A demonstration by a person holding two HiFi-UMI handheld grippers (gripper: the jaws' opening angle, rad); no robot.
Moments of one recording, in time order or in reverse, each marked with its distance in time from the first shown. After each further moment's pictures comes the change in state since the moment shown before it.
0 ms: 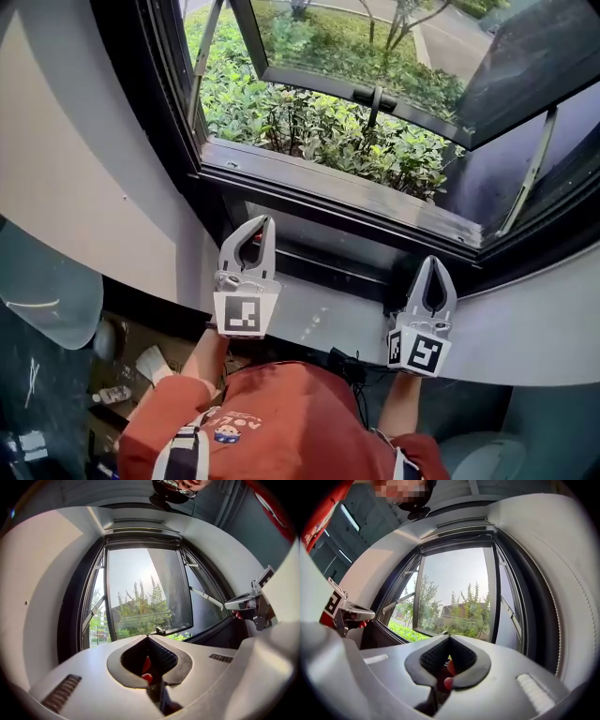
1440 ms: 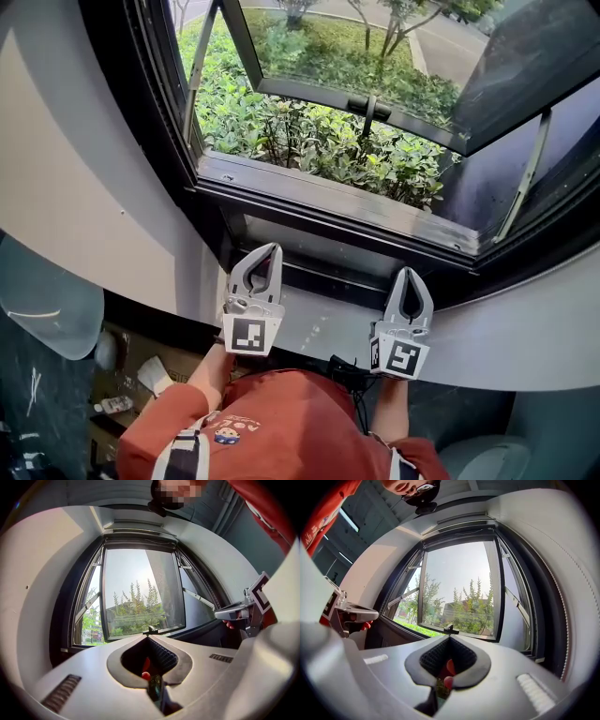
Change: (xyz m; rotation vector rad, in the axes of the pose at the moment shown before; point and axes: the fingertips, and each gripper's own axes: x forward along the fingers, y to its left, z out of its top) left arm -0.012 -0.029 -0.026 -0.063 -0.008 -0.056; right arm 0.001 0.031 -0.032 0.020 0.037 0.039
